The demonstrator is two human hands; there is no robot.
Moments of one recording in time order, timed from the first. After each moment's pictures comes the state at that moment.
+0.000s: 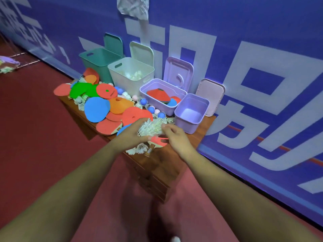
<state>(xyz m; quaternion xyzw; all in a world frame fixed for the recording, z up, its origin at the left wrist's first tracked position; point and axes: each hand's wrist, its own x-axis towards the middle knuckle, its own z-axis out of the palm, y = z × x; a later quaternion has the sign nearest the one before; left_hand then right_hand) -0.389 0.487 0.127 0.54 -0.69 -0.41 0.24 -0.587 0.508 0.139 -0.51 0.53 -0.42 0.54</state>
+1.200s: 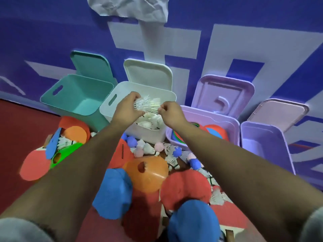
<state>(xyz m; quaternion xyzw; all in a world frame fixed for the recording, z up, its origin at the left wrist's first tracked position) -0.217 -0.088 0.106 0.54 -0.77 -0.22 0.24 -0.389 -0.037 0.097 -0.54 0.71 -0.33 0.31</state>
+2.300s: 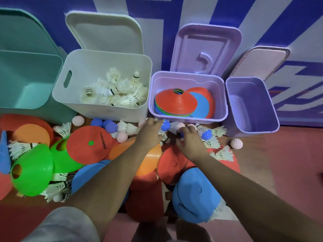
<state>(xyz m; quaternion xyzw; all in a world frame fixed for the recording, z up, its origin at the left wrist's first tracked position) -0.276 -0.010 -0.075 0.40 -0.87 -0.29 -0.04 -0.407 0.123 -0.039 -0.46 0.84 -0.15 0.25</state>
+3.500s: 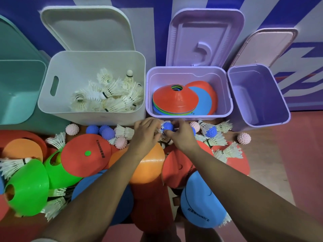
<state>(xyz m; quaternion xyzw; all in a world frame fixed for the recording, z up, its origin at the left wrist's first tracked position) -0.259 -0.021 -0.081 0.29 -0.92 -0.22 0.16 -0.391 0.072 -0.067 -0.27 0.82 -0.38 0.34</state>
